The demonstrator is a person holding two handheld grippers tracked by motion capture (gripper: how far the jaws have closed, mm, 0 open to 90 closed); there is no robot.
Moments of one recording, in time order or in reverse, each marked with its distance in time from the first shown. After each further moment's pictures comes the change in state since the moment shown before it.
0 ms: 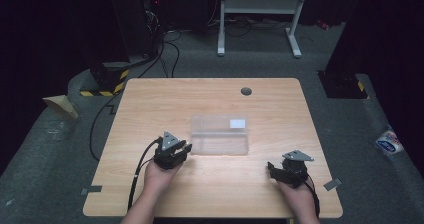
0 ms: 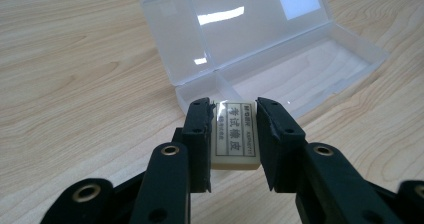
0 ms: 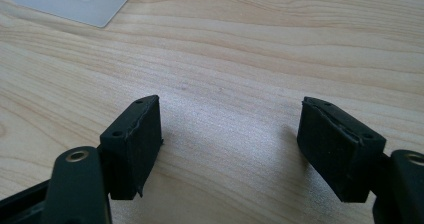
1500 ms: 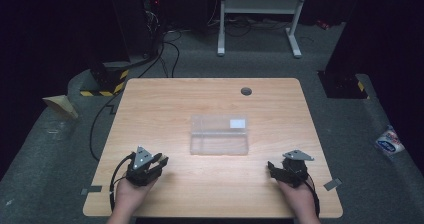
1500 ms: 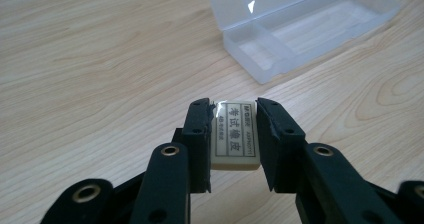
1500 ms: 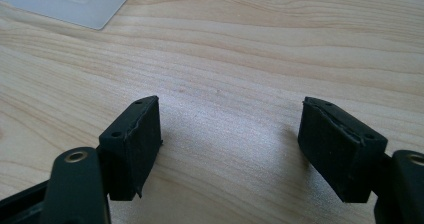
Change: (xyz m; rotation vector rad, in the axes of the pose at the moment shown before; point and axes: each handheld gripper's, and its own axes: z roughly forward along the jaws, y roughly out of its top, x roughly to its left) left arm 0.023 -0.042 -0.068 0.013 0.054 0.035; right arm -0.001 0.001 0.001 0.001 -0.001 0.006
